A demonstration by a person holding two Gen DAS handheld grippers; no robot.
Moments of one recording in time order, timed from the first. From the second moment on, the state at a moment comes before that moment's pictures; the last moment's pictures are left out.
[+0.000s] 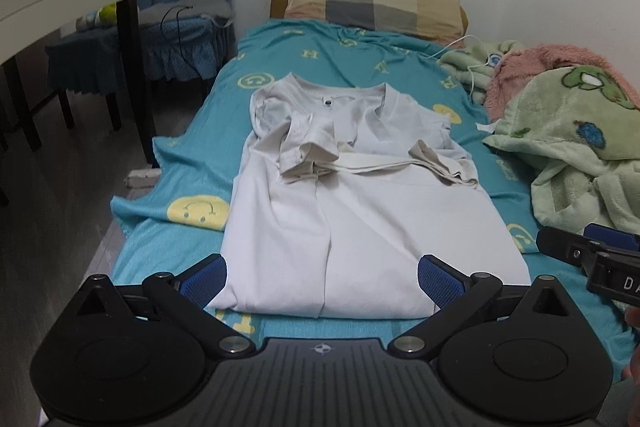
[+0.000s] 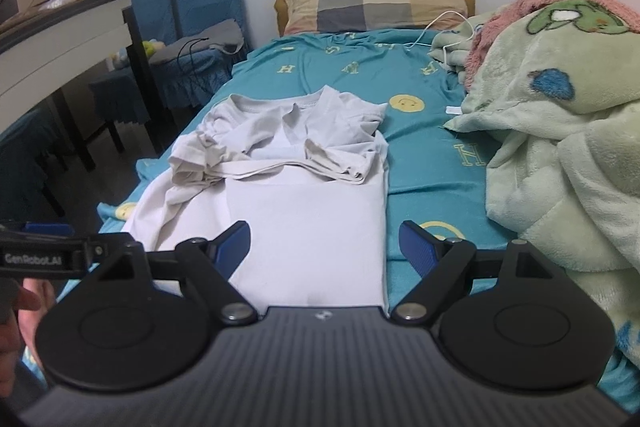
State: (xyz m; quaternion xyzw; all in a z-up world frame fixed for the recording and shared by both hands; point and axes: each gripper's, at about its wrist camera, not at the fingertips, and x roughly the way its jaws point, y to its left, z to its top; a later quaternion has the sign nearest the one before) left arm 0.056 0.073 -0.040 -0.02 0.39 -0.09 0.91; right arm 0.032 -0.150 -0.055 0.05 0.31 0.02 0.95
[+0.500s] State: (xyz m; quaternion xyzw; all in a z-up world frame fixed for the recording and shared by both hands) left arm 0.085 0.117 -0.080 -0.22 0.49 -0.06 0.84; right arm 0.034 -0.149 -0.061 0.06 0.32 0.03 0.95
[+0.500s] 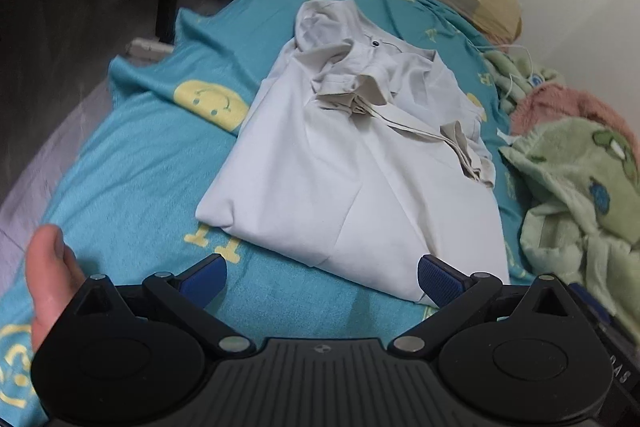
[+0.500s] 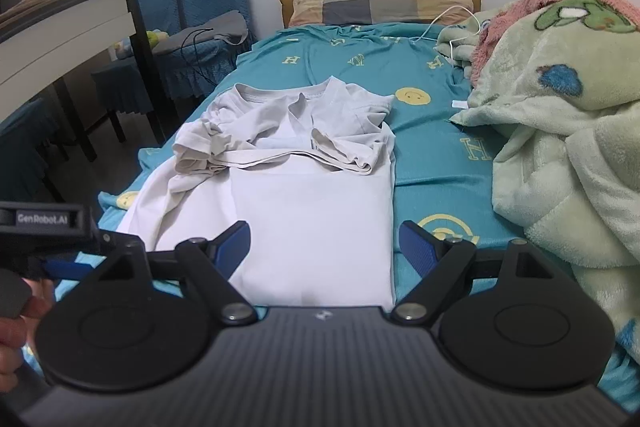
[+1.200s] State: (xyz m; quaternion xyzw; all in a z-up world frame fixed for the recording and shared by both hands) left arm 0.115 0.138 -0.138 -0.42 0.47 -0.01 0.77; right arm 0.068 -0.212 -0.180 0.56 0.42 0.04 0.71
